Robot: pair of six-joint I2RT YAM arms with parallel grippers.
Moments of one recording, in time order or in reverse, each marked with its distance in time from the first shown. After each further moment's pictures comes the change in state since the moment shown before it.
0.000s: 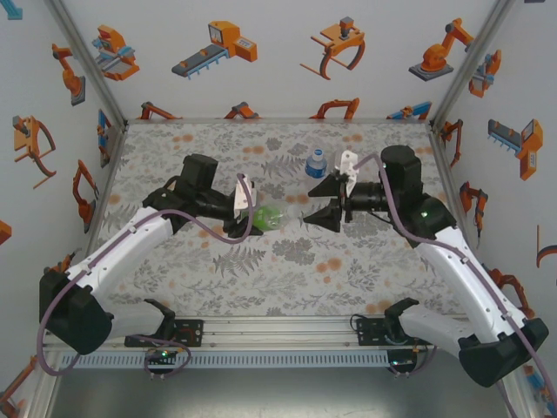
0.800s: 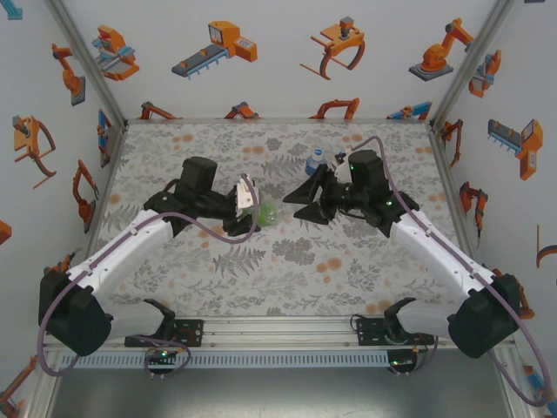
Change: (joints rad) left arm 0.005 -0.012 -0.048 0.080 -0.123 -0.058; right arm 0.030 0.185 -0.104 0.129 0.315 1.562
